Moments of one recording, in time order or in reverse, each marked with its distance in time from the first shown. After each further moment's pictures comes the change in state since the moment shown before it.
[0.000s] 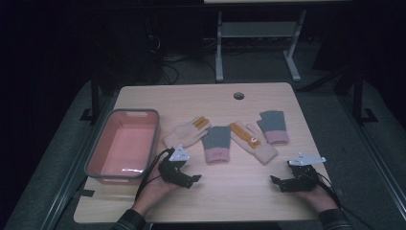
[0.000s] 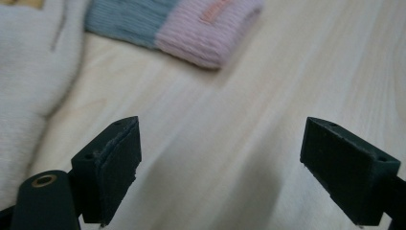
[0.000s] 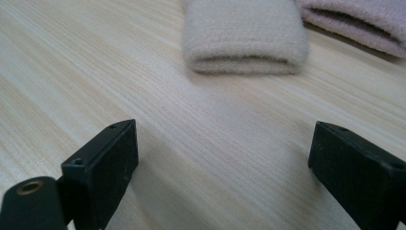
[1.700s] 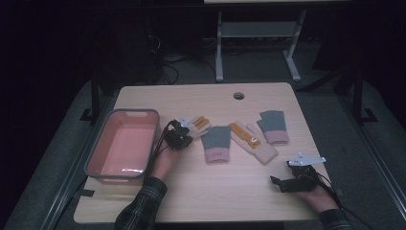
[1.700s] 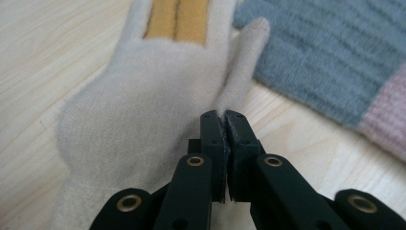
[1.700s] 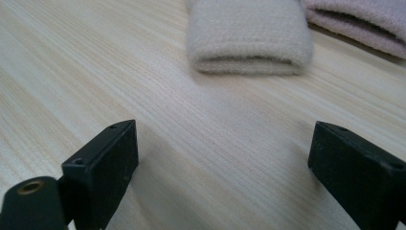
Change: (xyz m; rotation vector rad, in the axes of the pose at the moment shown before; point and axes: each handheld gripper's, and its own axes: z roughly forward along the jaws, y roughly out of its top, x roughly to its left) left arm 0.075 0.051 0.041 0.112 0.261 -0.129; right arm 0.000 0.000 0.000 -0.002 0.011 -0.008
